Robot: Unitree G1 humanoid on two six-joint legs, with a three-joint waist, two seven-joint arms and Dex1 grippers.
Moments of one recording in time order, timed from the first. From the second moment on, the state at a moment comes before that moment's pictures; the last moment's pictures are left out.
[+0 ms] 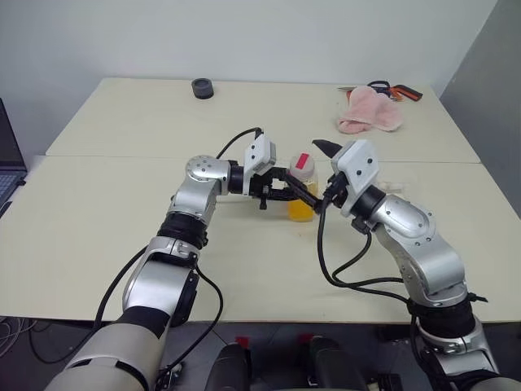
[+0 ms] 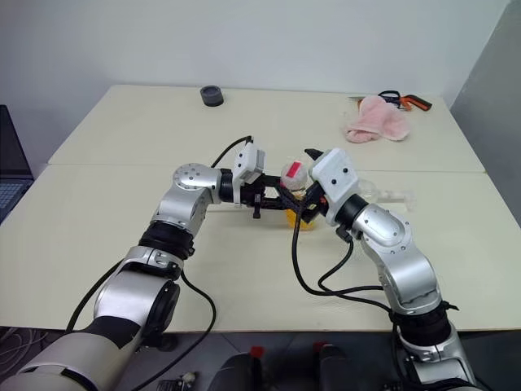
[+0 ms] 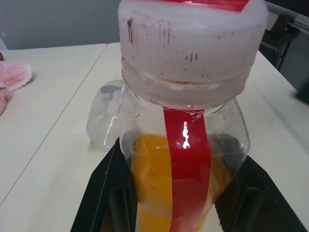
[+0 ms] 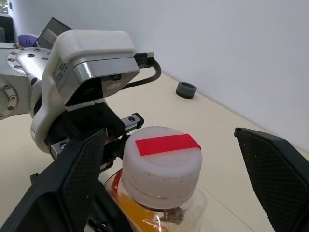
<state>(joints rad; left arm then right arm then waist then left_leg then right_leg) -0.99 0.29 -0.12 0.74 -0.16 -0.03 -1.38 -0.48 -0.33 0.15 -0.46 0.18 0.52 0.43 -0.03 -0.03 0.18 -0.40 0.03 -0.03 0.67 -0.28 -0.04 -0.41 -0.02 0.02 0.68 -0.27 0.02</state>
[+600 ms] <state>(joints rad) -0.99 0.29 -0.12 0.74 -0.16 -0.03 -1.39 -0.46 -0.34 0.14 -0.44 0.17 0.49 0.42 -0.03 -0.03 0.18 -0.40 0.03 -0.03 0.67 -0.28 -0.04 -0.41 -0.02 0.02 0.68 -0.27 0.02</state>
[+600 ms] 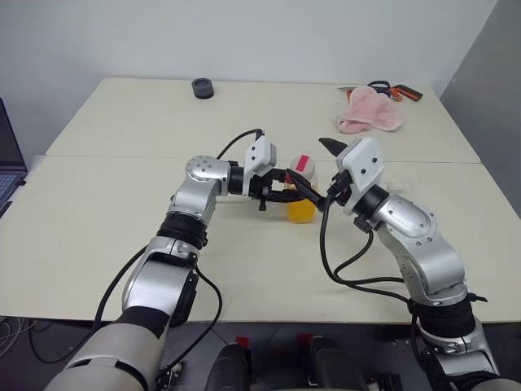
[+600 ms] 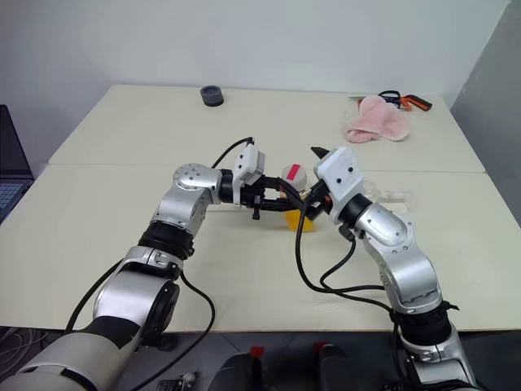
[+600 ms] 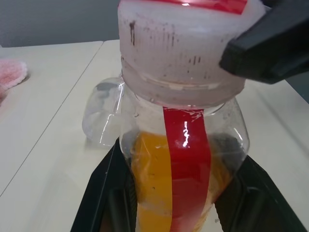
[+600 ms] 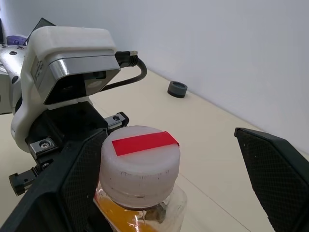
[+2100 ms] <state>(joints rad) -0.98 0.31 -0.12 0.74 -0.15 -0.03 -1.39 -0.41 -0.38 0.10 -0.51 0.22 0.53 0.43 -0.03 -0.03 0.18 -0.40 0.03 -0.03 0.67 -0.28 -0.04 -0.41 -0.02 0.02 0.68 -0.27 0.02</state>
